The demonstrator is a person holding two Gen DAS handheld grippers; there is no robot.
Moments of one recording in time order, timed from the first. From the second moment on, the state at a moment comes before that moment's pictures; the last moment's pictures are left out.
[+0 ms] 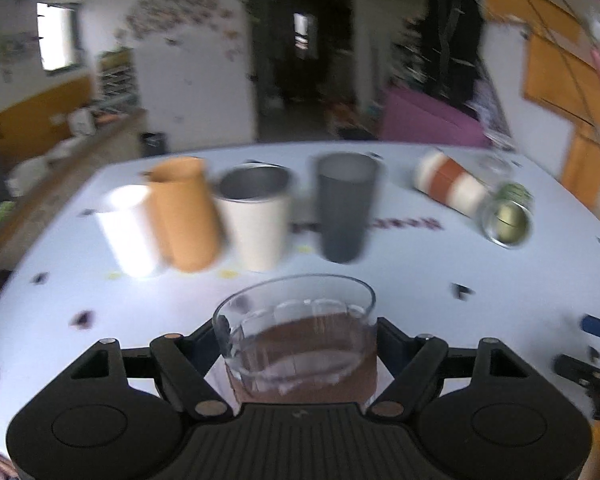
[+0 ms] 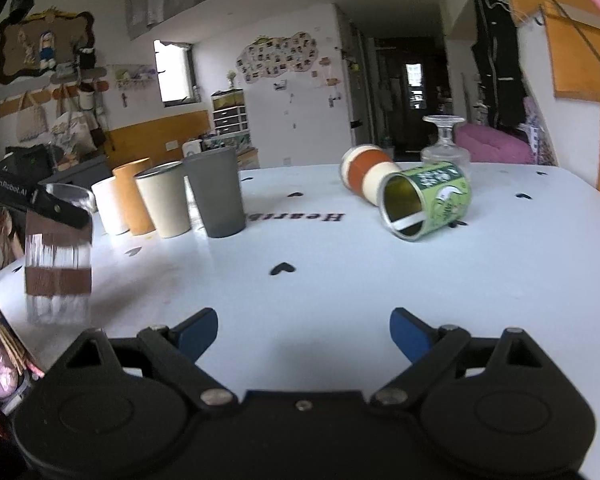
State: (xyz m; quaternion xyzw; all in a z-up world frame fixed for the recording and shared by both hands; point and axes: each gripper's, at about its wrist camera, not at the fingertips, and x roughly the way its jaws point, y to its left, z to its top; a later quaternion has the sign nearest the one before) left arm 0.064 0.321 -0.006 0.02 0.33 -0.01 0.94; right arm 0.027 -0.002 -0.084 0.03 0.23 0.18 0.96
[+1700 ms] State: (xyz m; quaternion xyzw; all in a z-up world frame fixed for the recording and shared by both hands) left arm 0.022 0.375 0.007 -0.04 0.20 0.17 0.96; right arm 0.030 0.059 -0.018 0.03 0.16 0.26 0.95
